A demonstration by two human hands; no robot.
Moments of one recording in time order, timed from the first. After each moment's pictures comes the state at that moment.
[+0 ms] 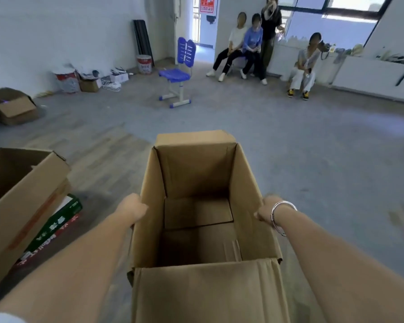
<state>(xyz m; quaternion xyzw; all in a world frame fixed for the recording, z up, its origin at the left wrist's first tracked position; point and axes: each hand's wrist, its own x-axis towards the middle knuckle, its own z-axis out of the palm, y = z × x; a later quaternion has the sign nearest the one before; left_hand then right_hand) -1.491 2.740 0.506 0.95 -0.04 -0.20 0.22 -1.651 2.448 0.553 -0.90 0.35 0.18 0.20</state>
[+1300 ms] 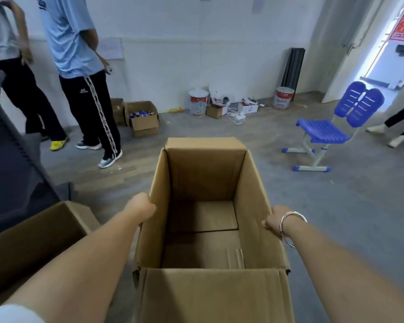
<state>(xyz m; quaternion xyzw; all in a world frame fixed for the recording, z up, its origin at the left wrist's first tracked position) -0.682 2.797 0.539 0.92 0.27 -0.11 0.28 -0.632 2.471 0.559 -0.96 0.08 0.23 0.15</state>
